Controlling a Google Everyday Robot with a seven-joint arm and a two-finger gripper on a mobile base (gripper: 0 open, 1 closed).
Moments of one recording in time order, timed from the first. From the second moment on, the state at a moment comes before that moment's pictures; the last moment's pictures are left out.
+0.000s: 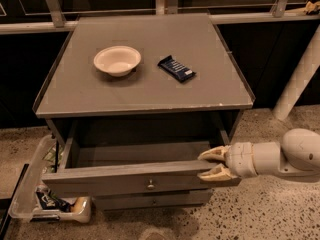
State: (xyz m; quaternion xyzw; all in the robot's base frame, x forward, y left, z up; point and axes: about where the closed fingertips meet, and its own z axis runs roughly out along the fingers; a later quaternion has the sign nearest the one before) arm 0.480 -0.158 0.652 -0.61 0.64 0.20 0.42
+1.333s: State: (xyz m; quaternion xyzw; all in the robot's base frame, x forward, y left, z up) arm 0.452 -0.151 0.658 -0.61 0.63 0.22 0.43
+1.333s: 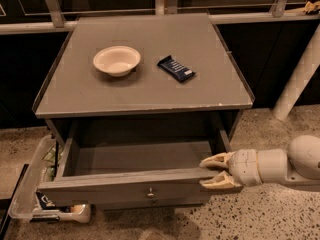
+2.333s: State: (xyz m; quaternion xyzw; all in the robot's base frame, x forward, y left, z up) arm 0.430 -0.159 0.642 -0.61 0.60 0.25 0.44
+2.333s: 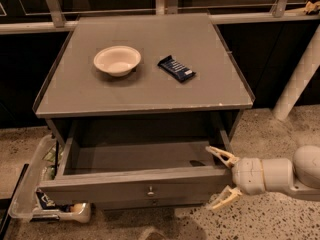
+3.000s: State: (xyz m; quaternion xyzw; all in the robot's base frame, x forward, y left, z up) arm 0.429 -0.159 0.651 -0.61 0.60 0.25 0.44
